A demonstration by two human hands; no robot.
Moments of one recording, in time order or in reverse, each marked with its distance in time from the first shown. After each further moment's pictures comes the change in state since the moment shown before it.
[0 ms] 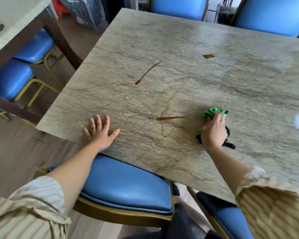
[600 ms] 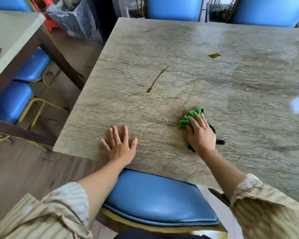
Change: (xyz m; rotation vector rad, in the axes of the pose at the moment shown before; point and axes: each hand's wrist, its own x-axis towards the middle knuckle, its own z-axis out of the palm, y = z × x) left_hand 0.010 -0.010 0.007 0.062 0.173 0.091; right_hand -0.056 -0.067 0.054 -0.111 -0.060 -0.376
